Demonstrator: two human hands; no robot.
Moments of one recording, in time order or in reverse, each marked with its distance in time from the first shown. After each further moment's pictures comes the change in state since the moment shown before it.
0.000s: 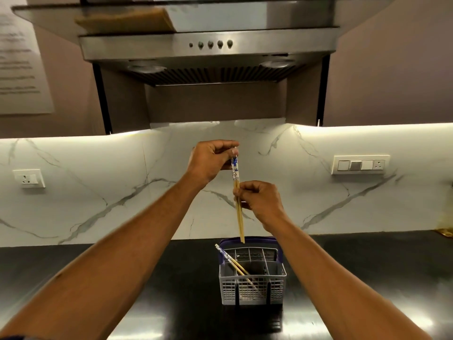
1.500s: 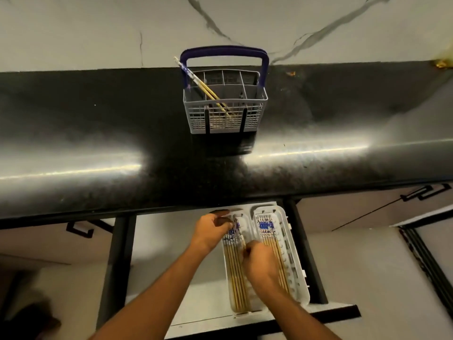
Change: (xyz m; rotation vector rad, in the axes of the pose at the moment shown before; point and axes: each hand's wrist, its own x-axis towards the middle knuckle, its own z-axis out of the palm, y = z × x) left_hand -0.446 -0.275 0.131 -0.065 -0.417 -1.078; right_hand -0.374 0.330 -0.021 -0.858 -0.201 0.963
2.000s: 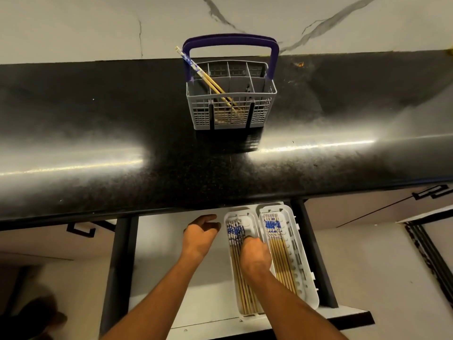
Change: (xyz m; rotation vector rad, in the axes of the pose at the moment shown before) left_hand 0.005 -0.036 -0.022 0.004 0.186 -0.086; right_hand 0.026 -0.027 0.017 -0.473 -0.096 -0.032
